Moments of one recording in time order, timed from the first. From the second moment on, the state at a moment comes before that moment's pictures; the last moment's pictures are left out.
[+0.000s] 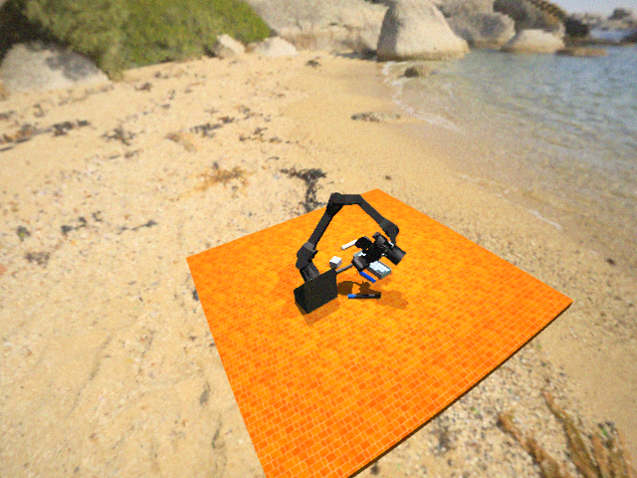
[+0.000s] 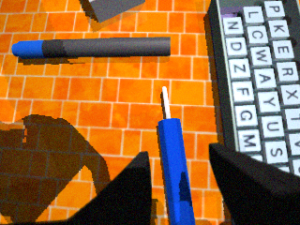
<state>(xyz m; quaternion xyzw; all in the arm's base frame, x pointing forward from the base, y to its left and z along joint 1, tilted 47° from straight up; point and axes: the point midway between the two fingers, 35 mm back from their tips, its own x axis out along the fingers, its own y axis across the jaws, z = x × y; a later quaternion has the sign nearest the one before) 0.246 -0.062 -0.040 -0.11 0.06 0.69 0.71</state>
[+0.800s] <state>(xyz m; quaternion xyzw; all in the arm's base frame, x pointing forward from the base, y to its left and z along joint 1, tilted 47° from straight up) 0.248 -0.050 -0.054 -0.12 0.06 0.69 0.71</state>
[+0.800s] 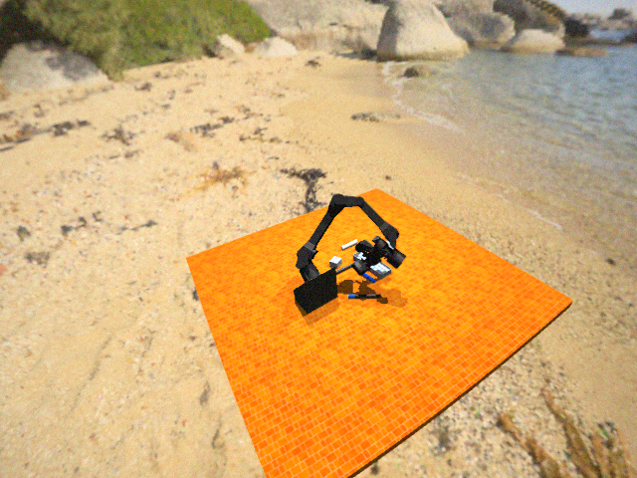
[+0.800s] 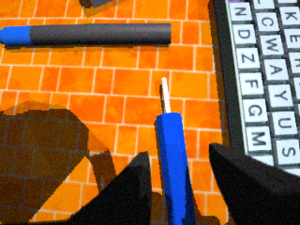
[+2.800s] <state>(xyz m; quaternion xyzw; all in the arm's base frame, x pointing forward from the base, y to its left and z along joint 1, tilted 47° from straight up) 0.250 -0.021 -0.080 -0.11 0.06 0.69 0.71</state>
